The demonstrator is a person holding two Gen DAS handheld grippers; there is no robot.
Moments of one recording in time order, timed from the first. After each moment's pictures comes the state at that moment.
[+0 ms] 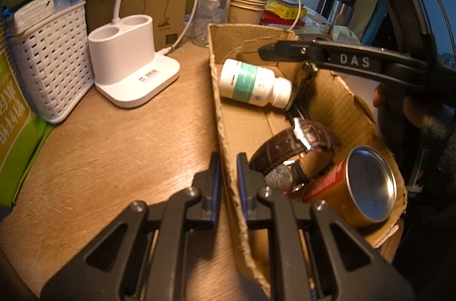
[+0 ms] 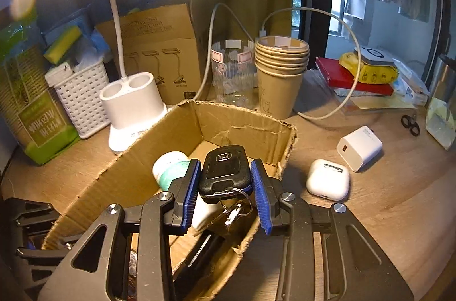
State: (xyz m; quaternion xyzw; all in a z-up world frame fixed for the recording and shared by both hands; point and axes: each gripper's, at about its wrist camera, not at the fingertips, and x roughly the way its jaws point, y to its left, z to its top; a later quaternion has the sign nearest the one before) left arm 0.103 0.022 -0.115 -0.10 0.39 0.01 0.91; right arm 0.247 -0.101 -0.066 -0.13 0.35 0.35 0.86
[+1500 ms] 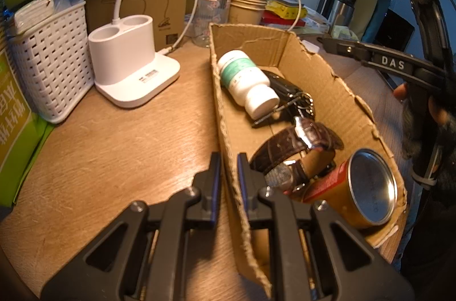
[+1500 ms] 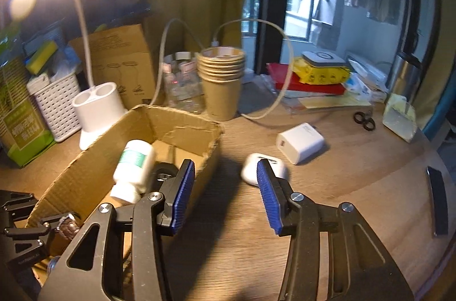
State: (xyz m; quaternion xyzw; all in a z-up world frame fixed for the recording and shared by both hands) left arm 0.103 0.023 -0.114 -0.09 0.39 0.01 0.91; right arm 0.250 -0.160 -0.048 -0.12 0.33 0.28 0.90
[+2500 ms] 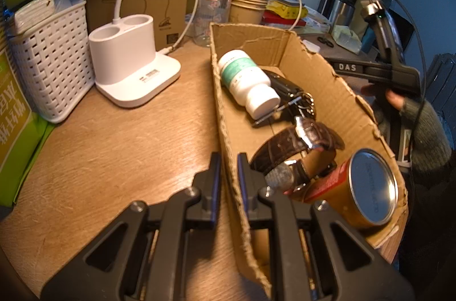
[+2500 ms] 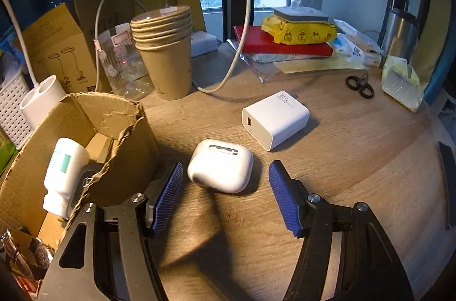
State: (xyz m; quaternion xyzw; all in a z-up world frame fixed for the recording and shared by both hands) left arm 0.103 0.022 -0.113 -0.09 0.39 0.01 0.91; right arm 0.315 -0.168 -0.099 -0.11 0.39 0.23 0.89
